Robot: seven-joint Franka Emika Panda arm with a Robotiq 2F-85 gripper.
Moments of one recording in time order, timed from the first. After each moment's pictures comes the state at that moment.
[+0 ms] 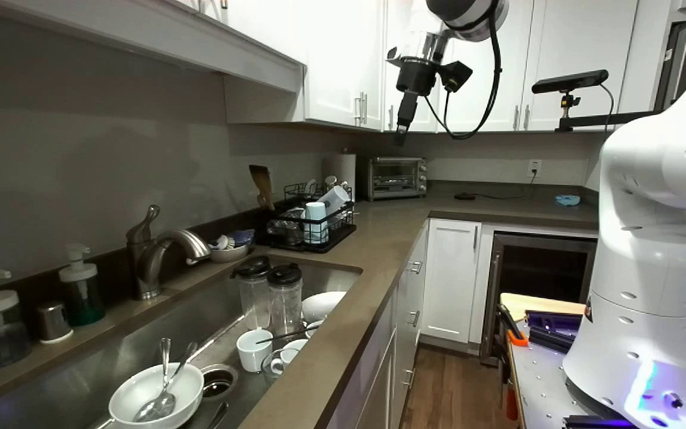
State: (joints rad) arm -0.05 -0.60 -0.39 -2.46 -0.09 2.08 -0.55
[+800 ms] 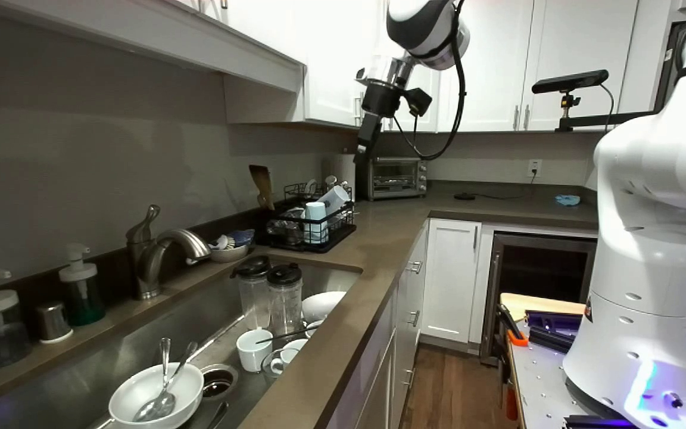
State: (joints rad) arm 0.03 -0.40 -0.39 -2.44 0.07 2.31 -0.58
